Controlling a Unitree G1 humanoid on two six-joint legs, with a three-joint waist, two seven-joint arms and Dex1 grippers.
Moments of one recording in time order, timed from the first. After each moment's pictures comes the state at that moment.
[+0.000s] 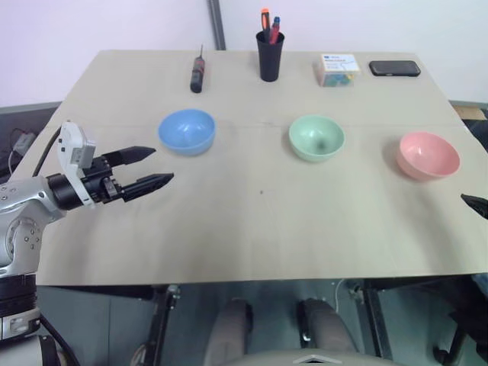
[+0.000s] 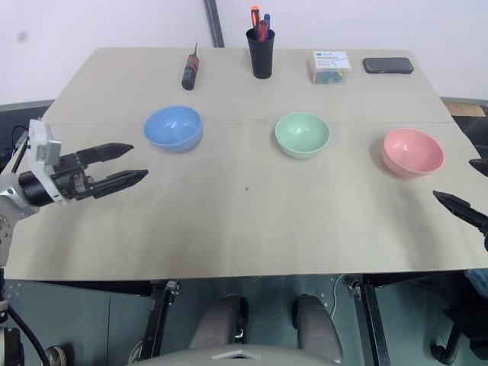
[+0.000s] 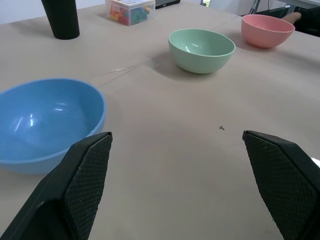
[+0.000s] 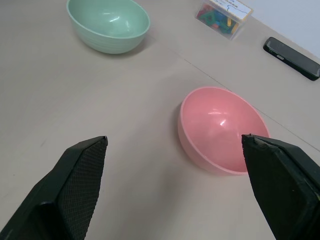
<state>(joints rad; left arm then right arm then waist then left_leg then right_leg) -0.23 0.95 0.39 0.02 -0.66 0.47 -1.16 0.24 -0.99 -0.81 -0.26 0.54 0.43 1.03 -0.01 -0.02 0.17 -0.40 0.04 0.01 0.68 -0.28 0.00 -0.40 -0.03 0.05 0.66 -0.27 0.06</state>
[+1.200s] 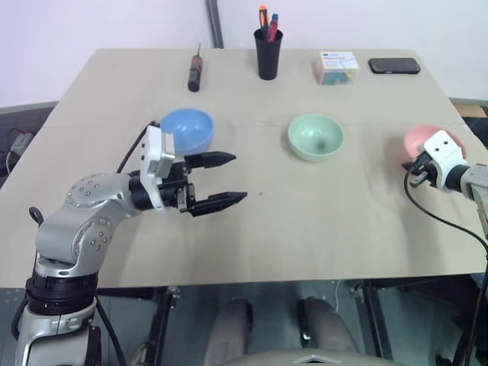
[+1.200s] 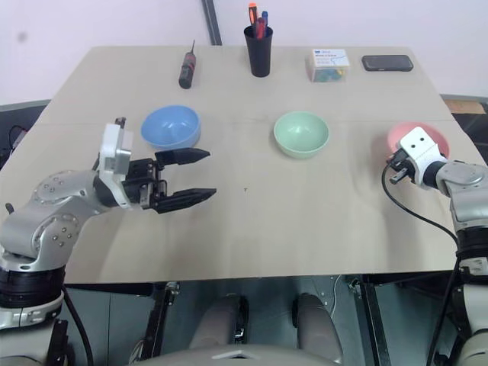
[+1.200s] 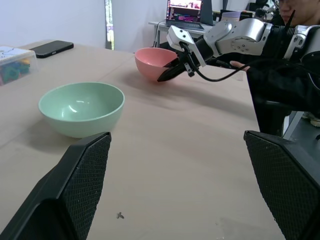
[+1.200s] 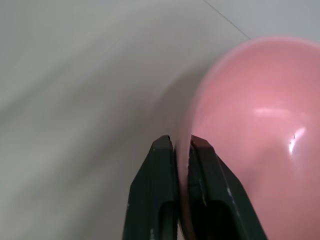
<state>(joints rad) -0.31 0.76 0.17 -0.33 -0.75 0.54 -1.09 -0.55 -0.84 -0.01 0.43 0.06 0.28 0.78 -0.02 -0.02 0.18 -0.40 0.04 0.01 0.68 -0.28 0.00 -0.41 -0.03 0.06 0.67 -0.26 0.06</state>
